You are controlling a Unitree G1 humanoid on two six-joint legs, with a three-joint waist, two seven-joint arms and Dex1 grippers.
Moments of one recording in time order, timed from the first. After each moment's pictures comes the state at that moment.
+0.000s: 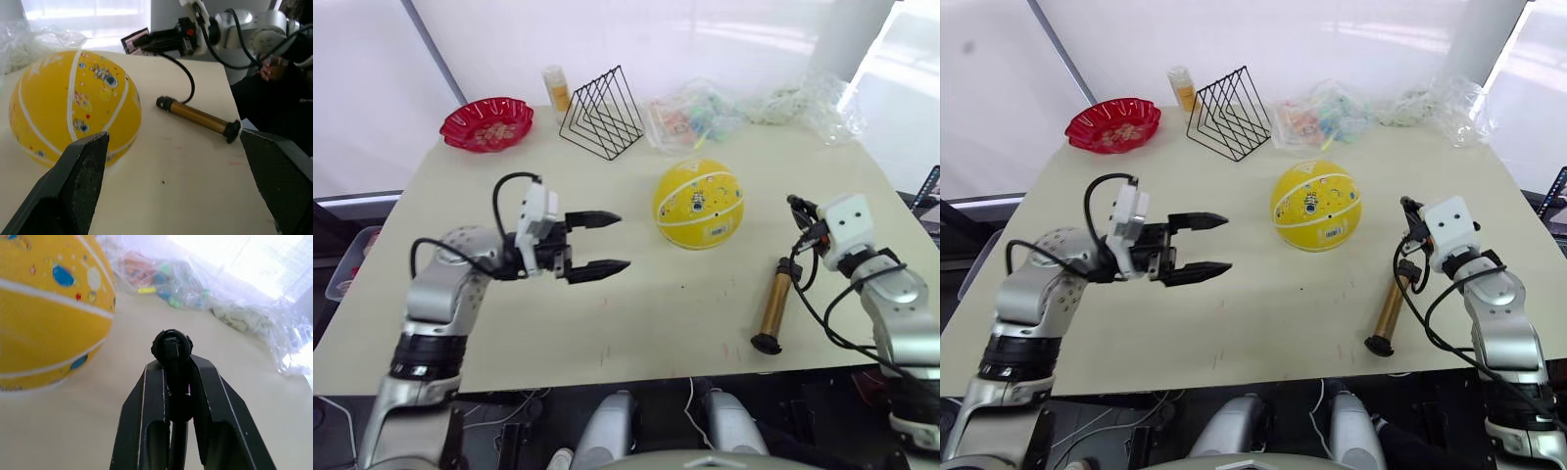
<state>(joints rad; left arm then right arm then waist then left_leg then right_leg) -0.34 0.71 0.09 -0.13 -0.56 0.40 -1.29 -0.24 -0.51 -0.16 -0.16 0.07 0.27 0.43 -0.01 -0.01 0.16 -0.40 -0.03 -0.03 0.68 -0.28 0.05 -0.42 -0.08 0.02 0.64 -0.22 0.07</state>
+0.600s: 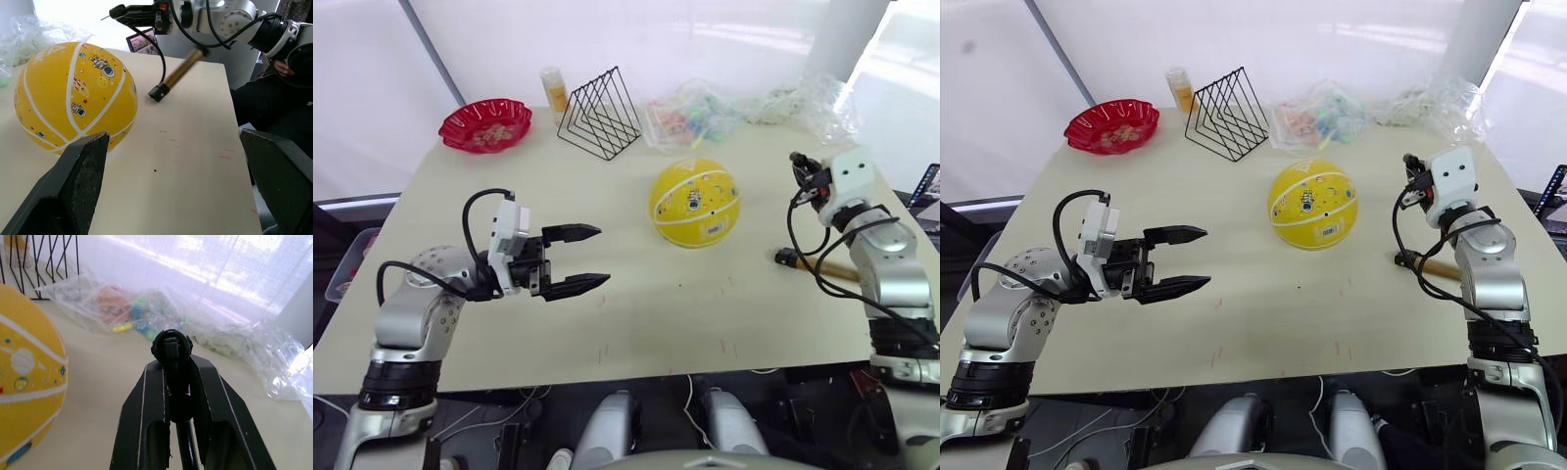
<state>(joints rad) -0.26 0.73 0.16 -0.17 -0.62 0.39 -1.29 -0.52 -0.49 -0.17 0.11 0.11 0.23 0.41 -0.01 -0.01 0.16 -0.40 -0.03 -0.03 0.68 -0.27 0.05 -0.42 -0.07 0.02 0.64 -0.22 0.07</state>
